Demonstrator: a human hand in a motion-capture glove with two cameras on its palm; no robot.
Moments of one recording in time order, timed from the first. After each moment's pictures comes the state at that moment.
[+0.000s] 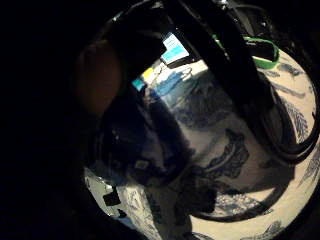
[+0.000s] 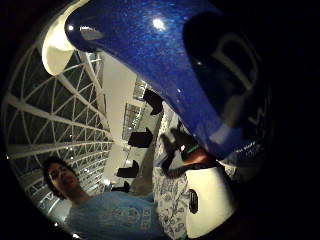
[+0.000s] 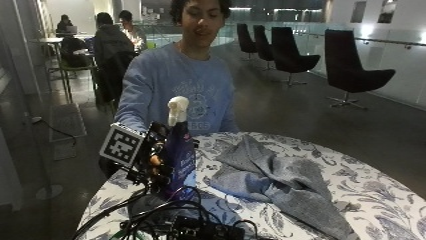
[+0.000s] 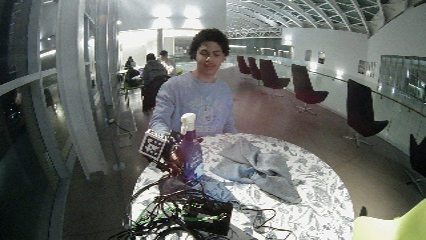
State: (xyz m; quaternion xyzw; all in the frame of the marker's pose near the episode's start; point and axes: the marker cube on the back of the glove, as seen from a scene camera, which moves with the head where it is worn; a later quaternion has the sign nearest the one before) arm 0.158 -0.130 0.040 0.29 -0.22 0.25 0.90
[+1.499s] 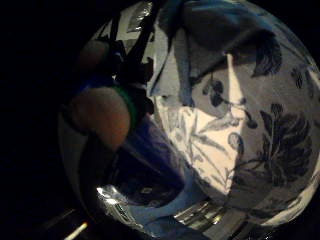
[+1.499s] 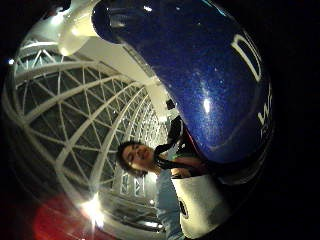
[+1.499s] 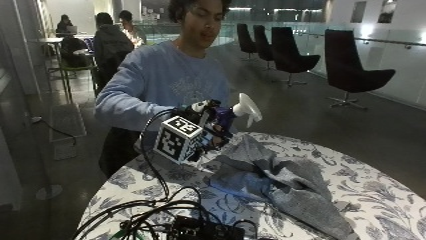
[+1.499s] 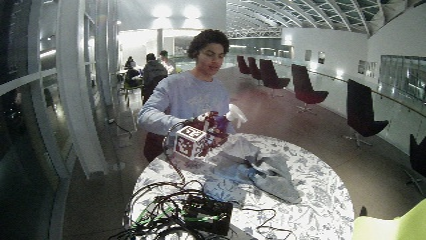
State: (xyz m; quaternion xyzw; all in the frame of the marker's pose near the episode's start) arm 0.023 -0.169 0.047 -0.22 -0.51 0.17 0.81
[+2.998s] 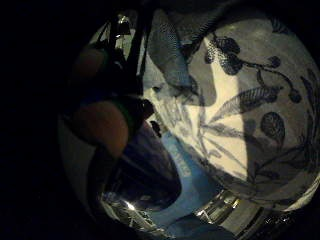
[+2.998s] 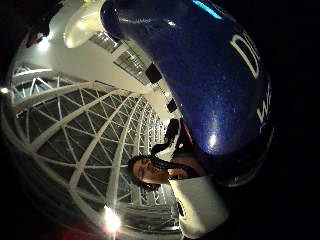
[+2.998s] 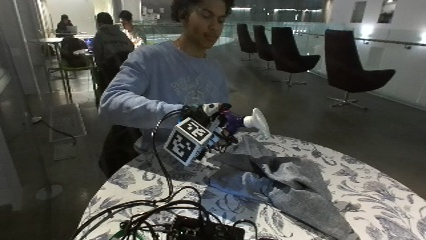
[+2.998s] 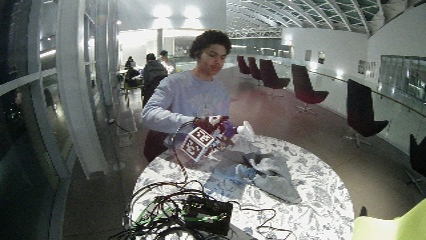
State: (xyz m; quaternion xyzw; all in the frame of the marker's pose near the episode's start) arm -0.007 -0.177 0.066 -0.24 -0.52 0.25 0.78
